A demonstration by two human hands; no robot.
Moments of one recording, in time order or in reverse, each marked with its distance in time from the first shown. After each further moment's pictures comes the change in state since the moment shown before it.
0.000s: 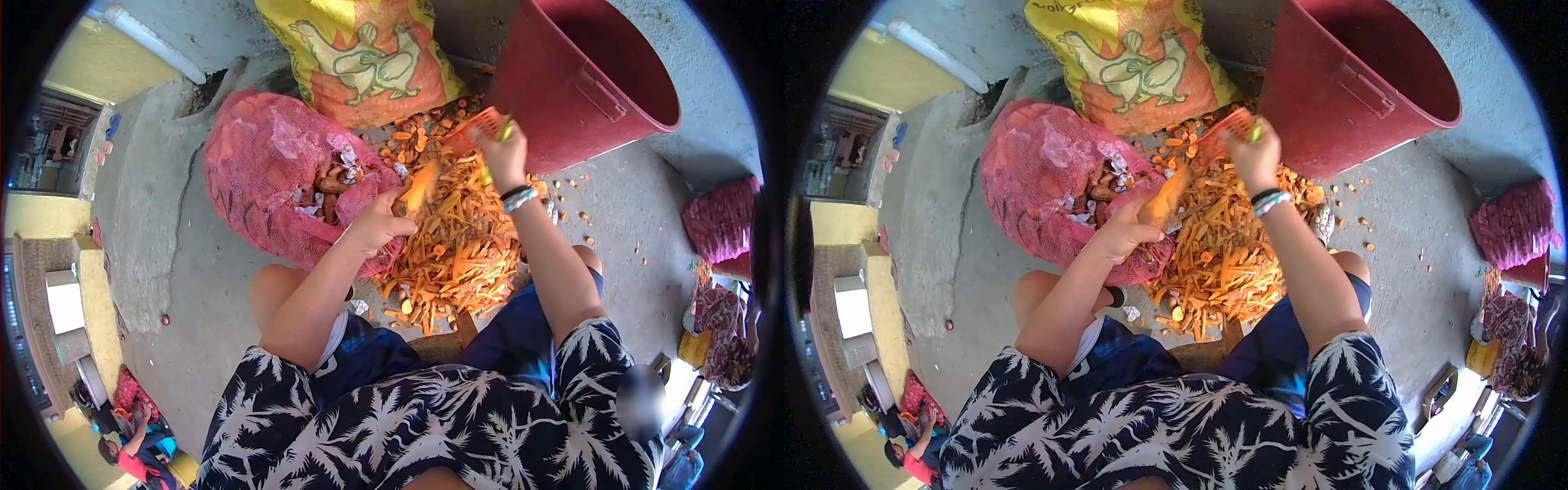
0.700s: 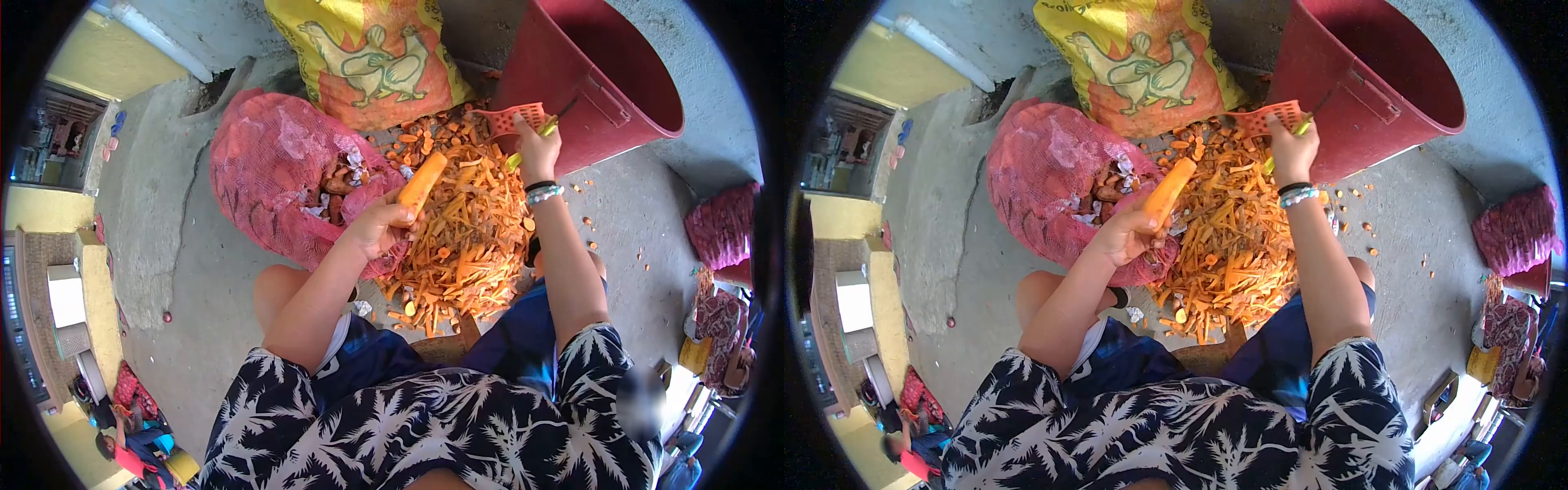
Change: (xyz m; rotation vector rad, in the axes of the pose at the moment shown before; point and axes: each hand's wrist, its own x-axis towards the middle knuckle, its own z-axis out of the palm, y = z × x) left_hand -0.008 0.013 -0.005 -0.514 -0.135 -0.099; right_hand 0.026 0.002 -0.028 0.294 0.185 0.005
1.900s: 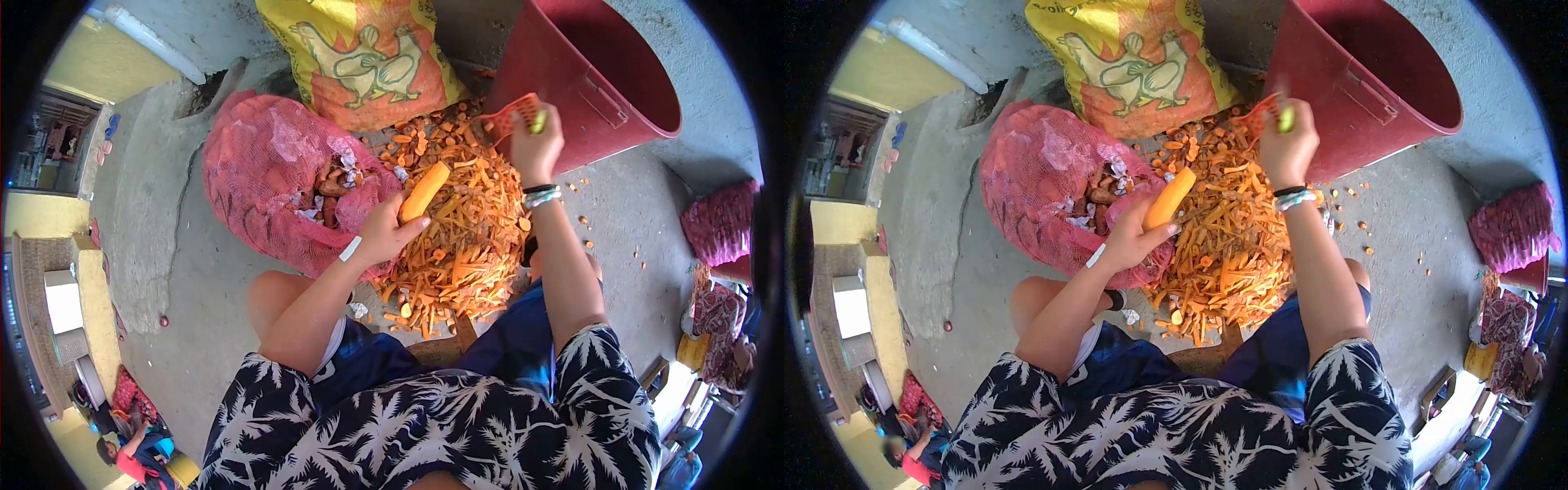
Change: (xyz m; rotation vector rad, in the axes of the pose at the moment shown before) left_hand 0.010 -0.016 0.001 1.182 0.215 0.424; right_hand -0.011 -0.031 0.009 -0.525 0.083 -0.389
